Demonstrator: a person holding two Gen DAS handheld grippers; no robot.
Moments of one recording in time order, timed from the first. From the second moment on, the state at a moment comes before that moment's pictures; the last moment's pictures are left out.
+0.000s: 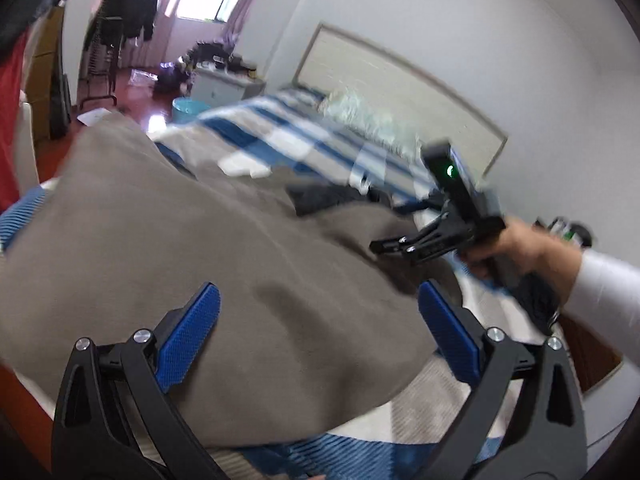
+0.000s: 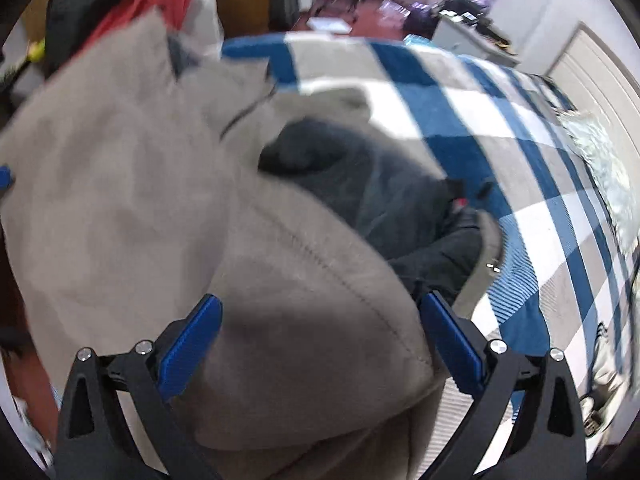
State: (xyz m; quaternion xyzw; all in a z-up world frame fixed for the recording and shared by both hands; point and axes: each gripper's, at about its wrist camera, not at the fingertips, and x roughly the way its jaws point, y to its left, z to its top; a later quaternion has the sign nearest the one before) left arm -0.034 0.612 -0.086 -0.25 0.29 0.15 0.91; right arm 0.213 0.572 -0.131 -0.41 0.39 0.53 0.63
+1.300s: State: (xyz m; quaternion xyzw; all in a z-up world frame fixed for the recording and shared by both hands) left arm -0.029 0.660 -0.083 -0.19 0.33 0.19 0.90; right arm 0.269 0.557 -0.085 -0.23 0.40 0.51 0.72
